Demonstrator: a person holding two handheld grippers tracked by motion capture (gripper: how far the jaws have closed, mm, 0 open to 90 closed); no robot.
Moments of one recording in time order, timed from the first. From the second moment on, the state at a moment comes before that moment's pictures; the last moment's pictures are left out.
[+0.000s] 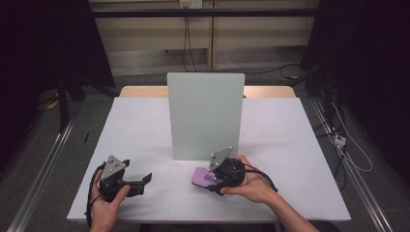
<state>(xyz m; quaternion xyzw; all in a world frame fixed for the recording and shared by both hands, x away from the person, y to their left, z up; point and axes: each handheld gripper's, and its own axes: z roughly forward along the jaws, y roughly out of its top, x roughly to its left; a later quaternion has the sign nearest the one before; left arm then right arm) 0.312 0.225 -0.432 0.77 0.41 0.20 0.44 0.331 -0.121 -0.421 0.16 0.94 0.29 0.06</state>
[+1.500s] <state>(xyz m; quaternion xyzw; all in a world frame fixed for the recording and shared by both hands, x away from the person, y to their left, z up) 0.312 0.225 -0.432 0.77 0.41 0.20 0.44 0.340 -0.125 -0.430 0.23 0.92 0.32 0.05</state>
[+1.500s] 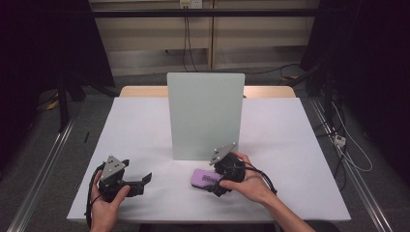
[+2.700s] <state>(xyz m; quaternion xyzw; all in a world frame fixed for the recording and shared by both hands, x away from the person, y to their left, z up) 0.312 0.224 -0.431 0.77 0.41 0.20 0.44 0.325 -0.186 -0.416 0.38 0.82 0.40 0.15</state>
